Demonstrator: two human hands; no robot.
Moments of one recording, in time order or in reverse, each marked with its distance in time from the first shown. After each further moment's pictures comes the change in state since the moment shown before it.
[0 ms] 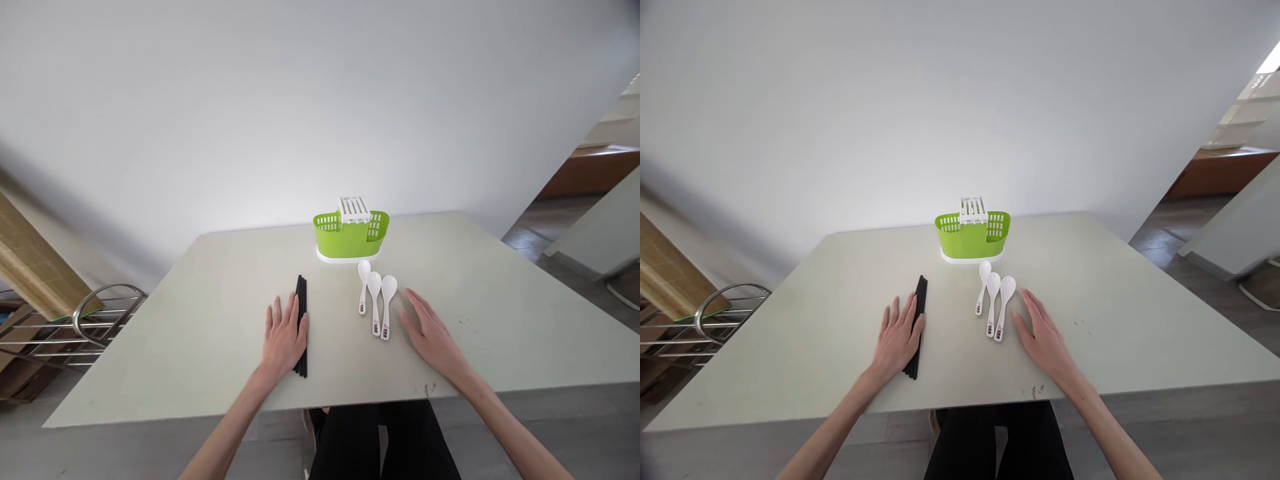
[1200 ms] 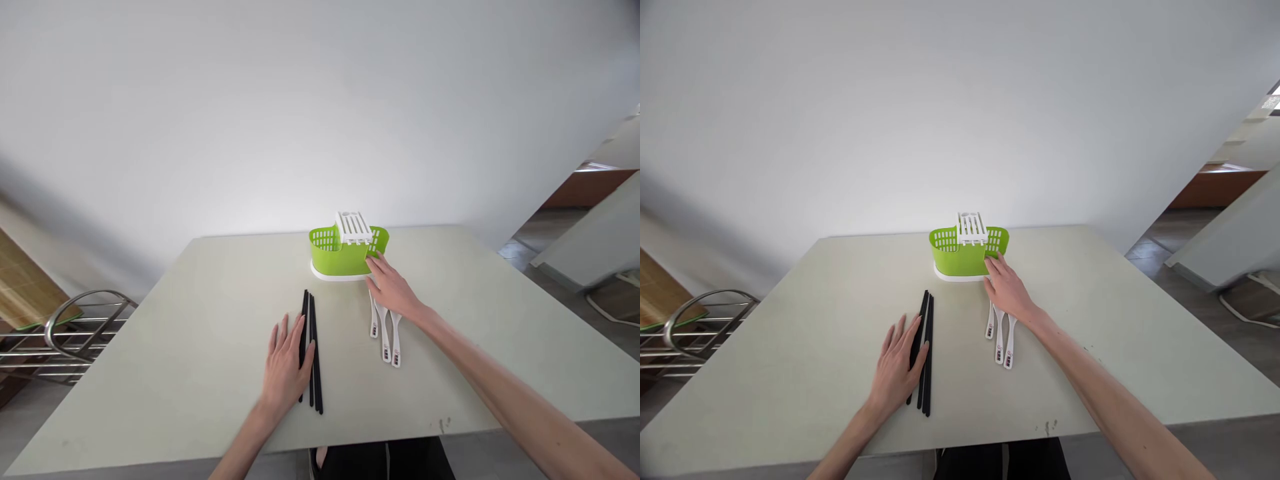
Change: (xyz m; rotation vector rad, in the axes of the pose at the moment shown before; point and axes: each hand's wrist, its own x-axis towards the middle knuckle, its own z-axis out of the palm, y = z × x) left_hand -0.008 -0.003 -0.010 -0.105 0.090 0.113; right_hand 0.161 -0.054 0.028 -0.216 -0.058 -0.370
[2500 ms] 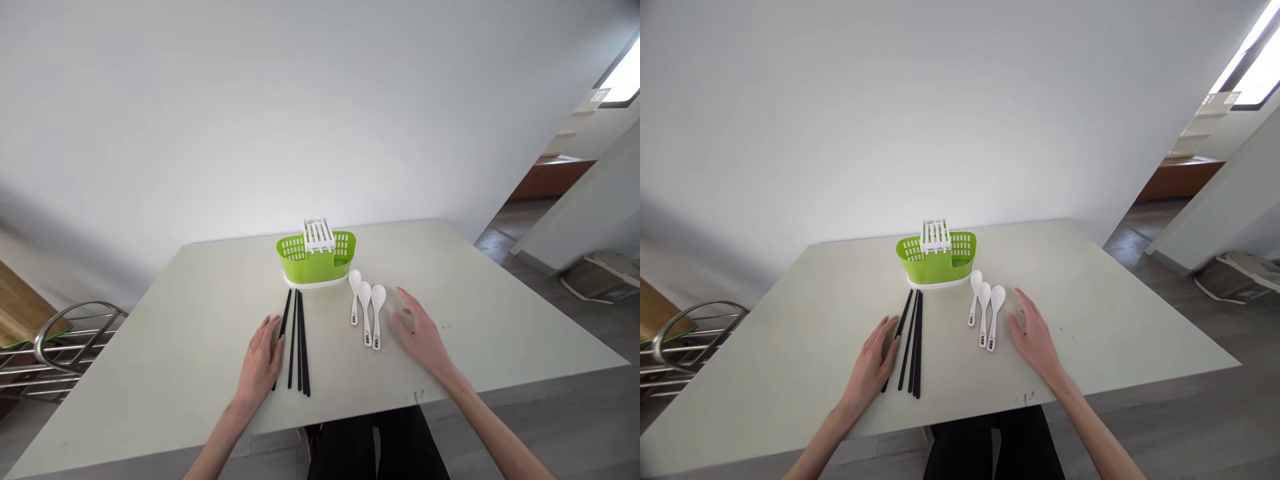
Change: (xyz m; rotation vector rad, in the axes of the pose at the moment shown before) left_hand -0.004 -0.025 -0.026 -0.137 0.015 -0.027; right_hand -0.150 -0.011 -0.029 0.376 0.176 0.445
